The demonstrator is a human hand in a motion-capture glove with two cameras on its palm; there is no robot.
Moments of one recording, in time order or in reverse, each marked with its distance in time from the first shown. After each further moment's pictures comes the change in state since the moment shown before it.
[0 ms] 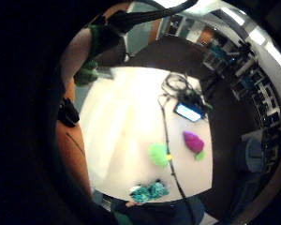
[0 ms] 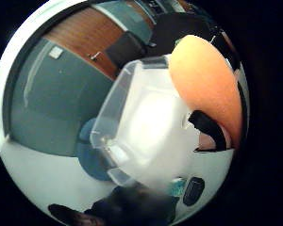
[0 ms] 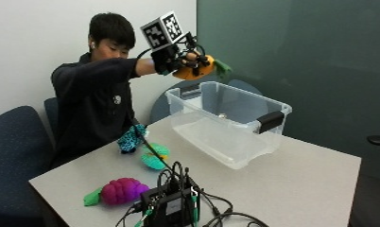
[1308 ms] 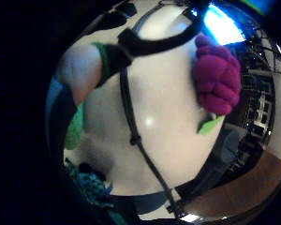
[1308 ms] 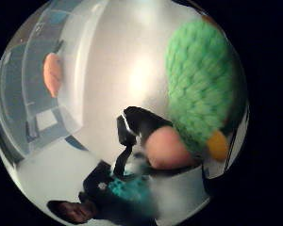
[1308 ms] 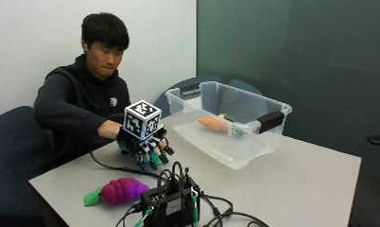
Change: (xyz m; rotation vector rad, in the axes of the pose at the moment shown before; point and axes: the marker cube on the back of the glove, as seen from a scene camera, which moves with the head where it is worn) arm 0.179 0.158 0.180 -0.604 0.242 0.063
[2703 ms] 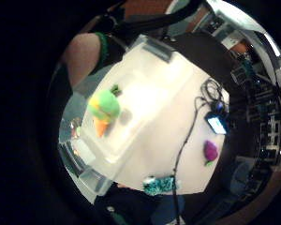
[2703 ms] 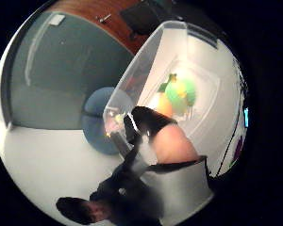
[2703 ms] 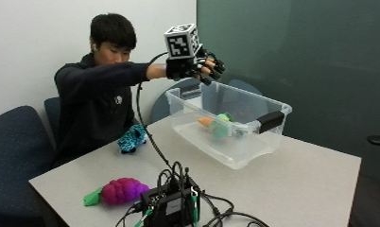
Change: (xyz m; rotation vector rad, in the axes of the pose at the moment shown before) arm -0.162 -0.048 -0.253 0.331 -0.245 -0.233
